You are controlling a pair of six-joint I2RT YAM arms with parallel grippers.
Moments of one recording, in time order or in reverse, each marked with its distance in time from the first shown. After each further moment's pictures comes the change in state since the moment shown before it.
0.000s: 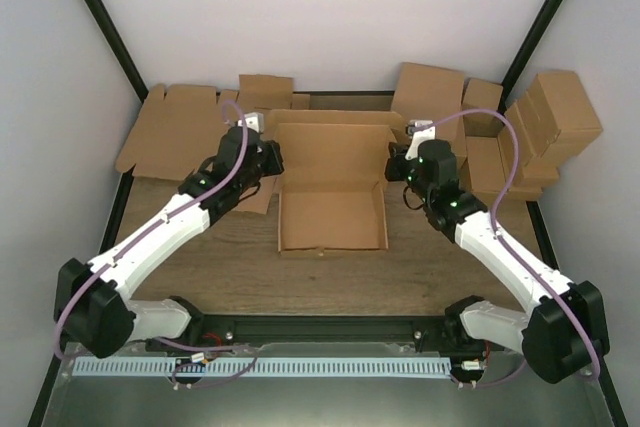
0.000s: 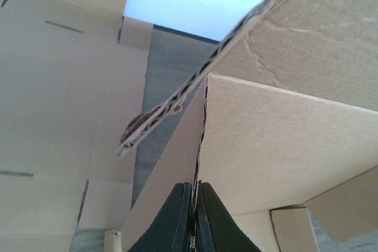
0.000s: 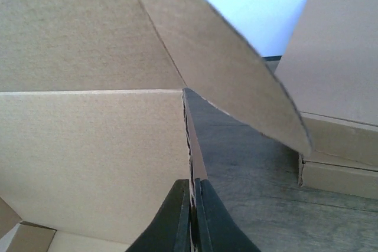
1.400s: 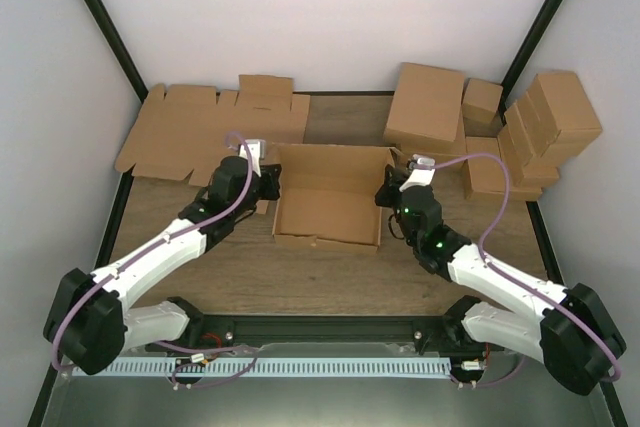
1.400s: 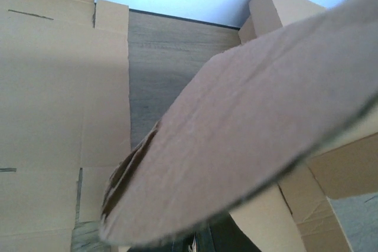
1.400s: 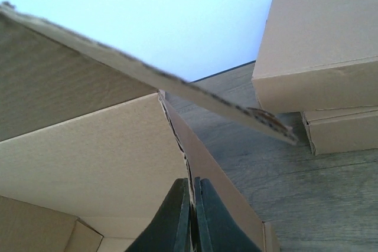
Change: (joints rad) left arm 0.008 -0.073 -0.312 0.315 0.105 0.116; right arm 0.237 -0.093 -0.349 0.389 0.384 0.242
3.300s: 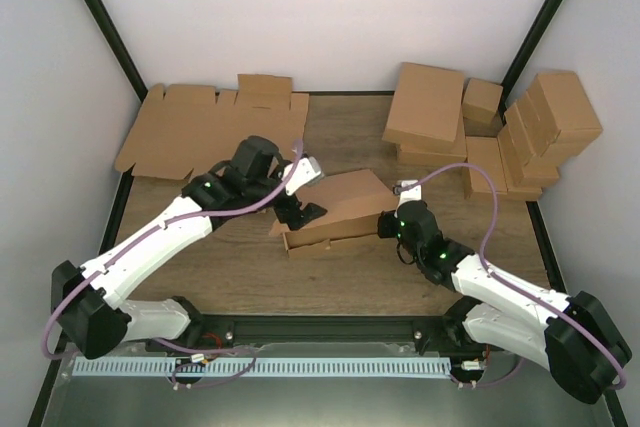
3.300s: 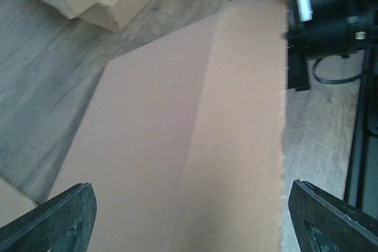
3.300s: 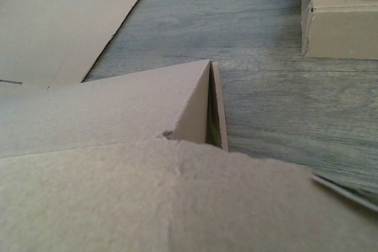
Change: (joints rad) left arm -0.122 0.068 0.407 -0.610 0.410 0.739; right arm 0.013 -0.064 -0.095 -0.253 -0.146 -0.128
